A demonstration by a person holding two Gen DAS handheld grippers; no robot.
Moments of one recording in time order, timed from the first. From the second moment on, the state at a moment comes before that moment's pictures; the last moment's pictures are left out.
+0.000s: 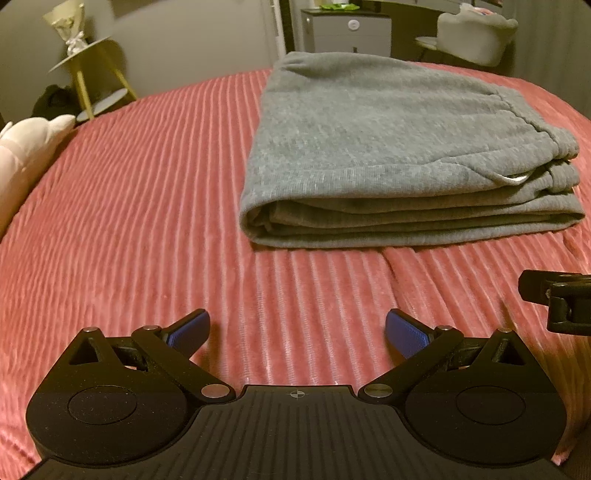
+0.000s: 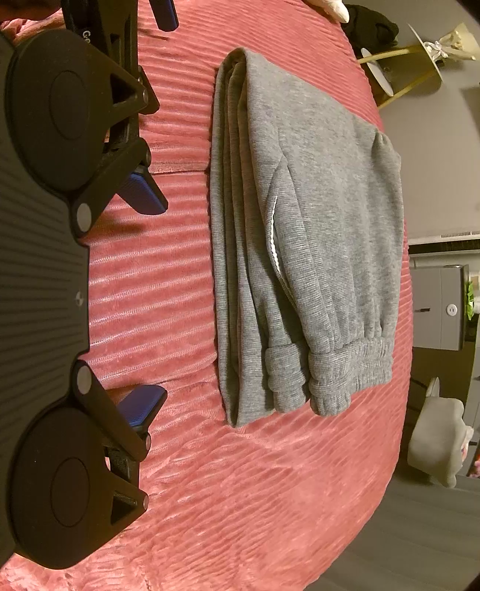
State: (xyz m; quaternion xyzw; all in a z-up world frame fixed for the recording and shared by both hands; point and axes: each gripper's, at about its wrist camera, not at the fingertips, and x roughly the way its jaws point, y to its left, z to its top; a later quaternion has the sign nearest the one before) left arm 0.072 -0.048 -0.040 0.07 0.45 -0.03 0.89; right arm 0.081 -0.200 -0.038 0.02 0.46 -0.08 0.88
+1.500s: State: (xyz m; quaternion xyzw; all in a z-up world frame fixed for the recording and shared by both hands) left arm 0.072 -0.043 -0.035 0.05 0.44 -0.03 0.89; right arm 0.080 -0.202 -0.039 0.03 0.46 -0.08 0.88
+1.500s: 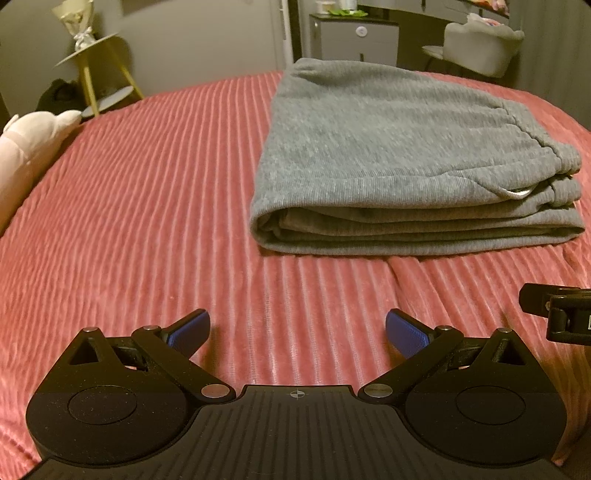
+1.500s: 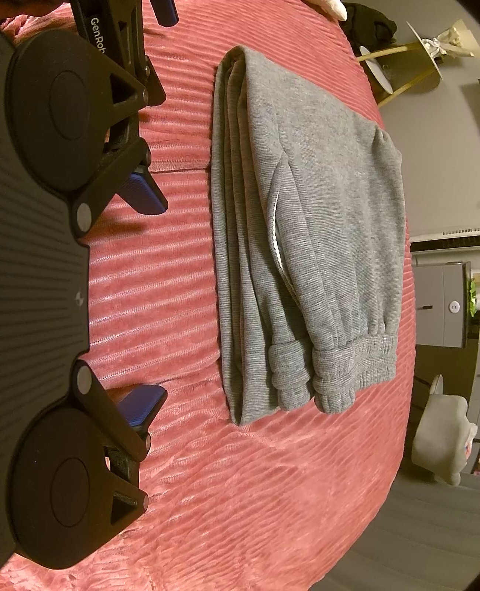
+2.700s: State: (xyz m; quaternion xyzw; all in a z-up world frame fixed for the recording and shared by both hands) left arm 0.072 -0.044 -0.034 0.05 0.44 -0.02 0.90; right arm 0.079 -0.204 -0.040 0.03 0.47 -0.08 0.88
